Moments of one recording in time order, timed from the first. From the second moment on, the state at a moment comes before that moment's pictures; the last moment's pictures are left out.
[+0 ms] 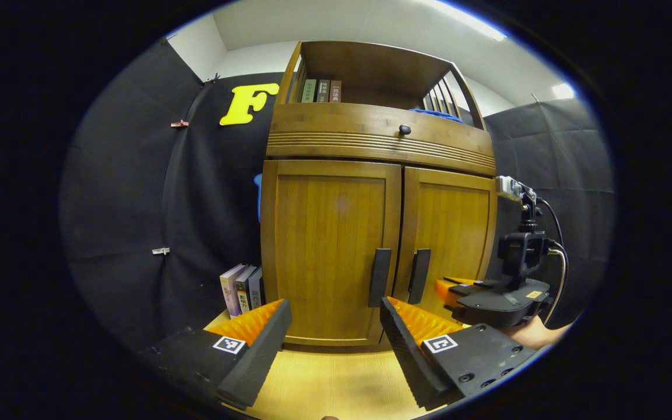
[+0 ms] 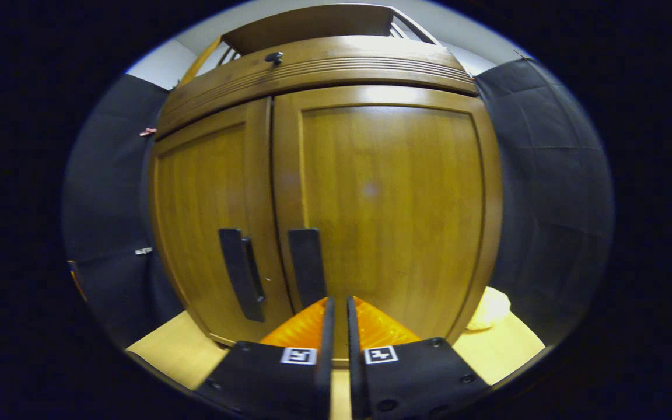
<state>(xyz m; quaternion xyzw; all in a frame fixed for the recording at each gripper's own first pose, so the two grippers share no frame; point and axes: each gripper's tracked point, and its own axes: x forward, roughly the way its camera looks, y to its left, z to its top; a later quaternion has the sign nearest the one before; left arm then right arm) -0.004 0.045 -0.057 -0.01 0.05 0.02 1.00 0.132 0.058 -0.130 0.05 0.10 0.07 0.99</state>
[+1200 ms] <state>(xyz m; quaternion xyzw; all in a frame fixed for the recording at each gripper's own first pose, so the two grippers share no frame) 0.002 0.052 -0.060 -0.02 0.06 0.03 1.00 0.172 0.072 -0.118 0.03 0.13 0.12 0.98</state>
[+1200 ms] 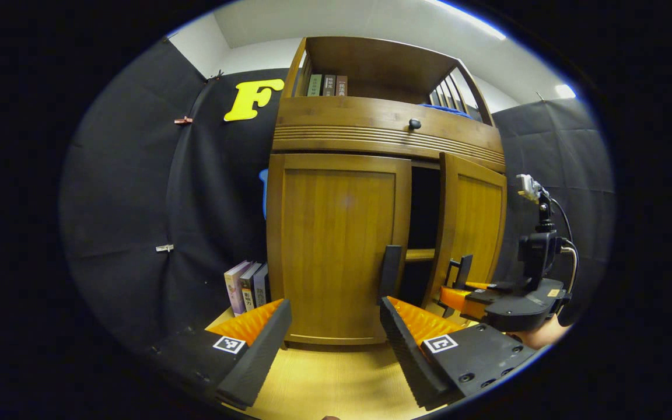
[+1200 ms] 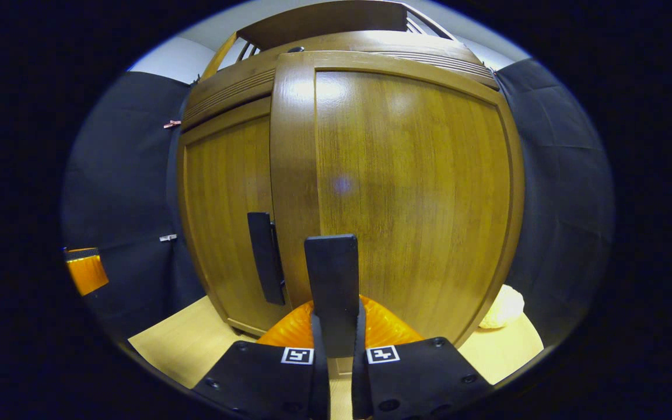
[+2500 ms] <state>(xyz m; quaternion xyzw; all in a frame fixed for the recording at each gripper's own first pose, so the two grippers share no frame) -0.016 -0.073 -0.044 -0.01 0.05 -0.01 1.00 0.168 0.063 -0.101 0.01 0.14 0.06 0.99</state>
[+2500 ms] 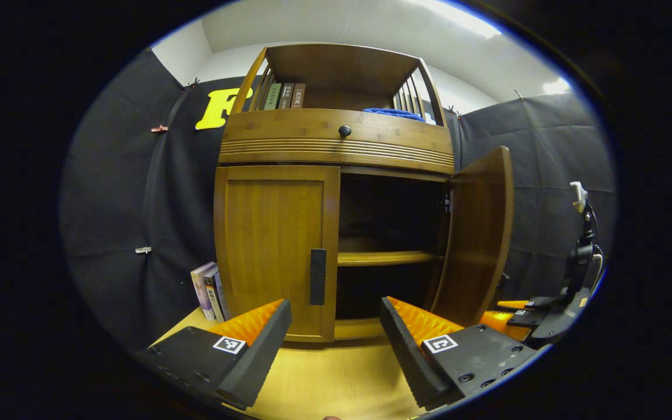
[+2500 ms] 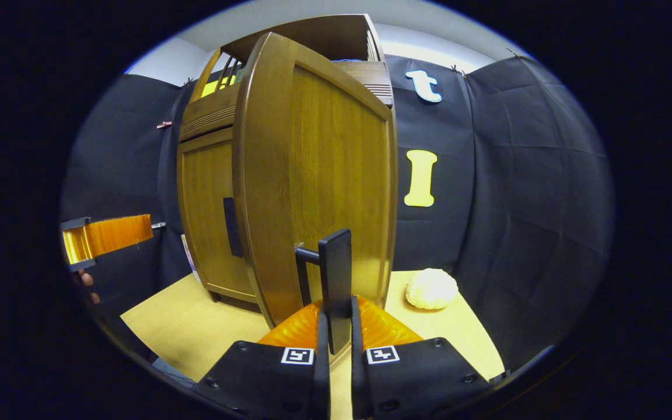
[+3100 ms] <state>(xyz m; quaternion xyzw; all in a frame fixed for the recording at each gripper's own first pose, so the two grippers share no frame) 0.011 -0.150 -0.029 -0.01 0.06 0.01 1.00 0.172 0.051 -0.089 0.03 0.13 0.07 0.99</state>
